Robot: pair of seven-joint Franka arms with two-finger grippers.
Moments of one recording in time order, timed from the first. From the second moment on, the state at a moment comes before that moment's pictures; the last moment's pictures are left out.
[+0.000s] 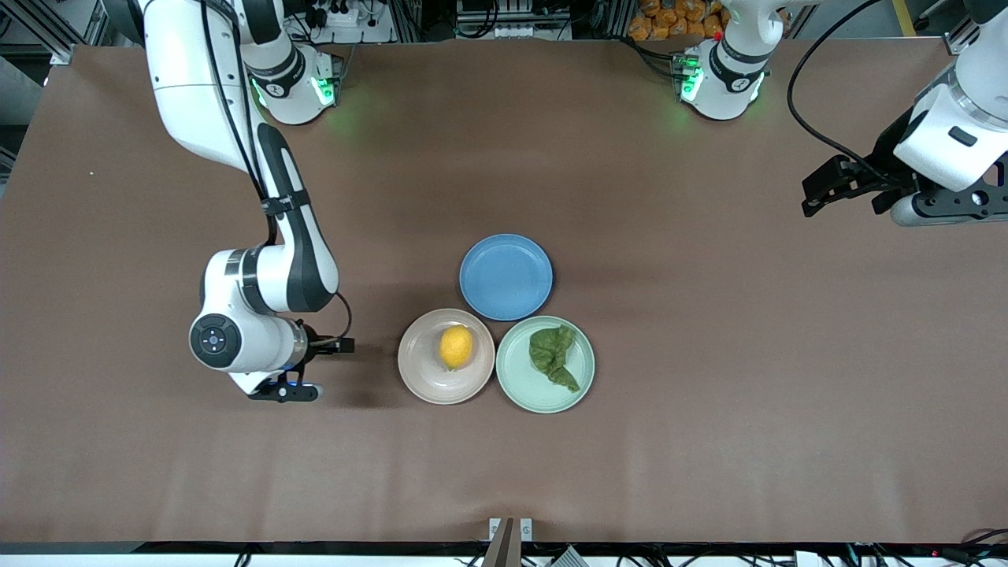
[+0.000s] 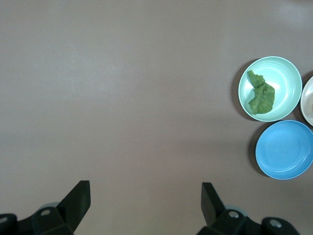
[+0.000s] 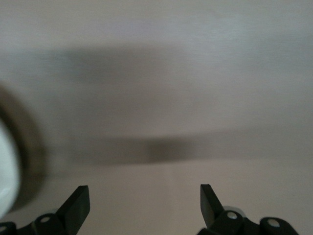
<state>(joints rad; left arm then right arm) 0.06 0.01 -0.24 -1.55 -0.03 1.59 -0.23 0.48 0.75 -0.34 -1.46 0.31 1.97 0.08</state>
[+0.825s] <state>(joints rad) 0.06 0.01 -0.24 -1.55 -0.03 1.59 -0.23 0.30 0.75 -0.44 -1.47 0.27 1.91 -0.18</state>
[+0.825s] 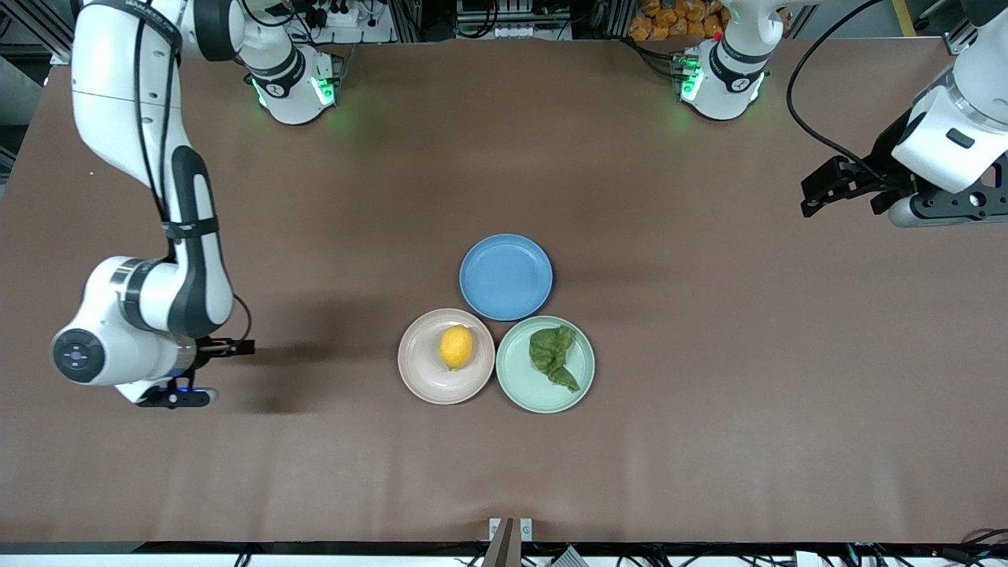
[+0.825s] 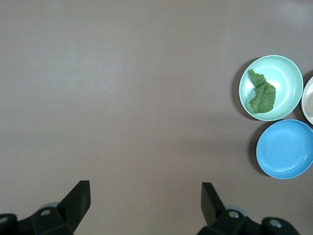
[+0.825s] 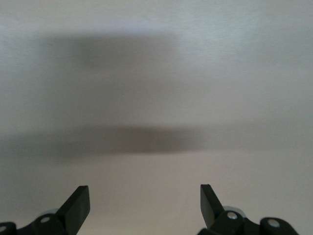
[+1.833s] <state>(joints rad) 0.07 0.01 -0.24 -1.56 -0.03 1.59 -0.23 0.21 0.72 -0.57 -1.46 0.27 1.91 -0.41</state>
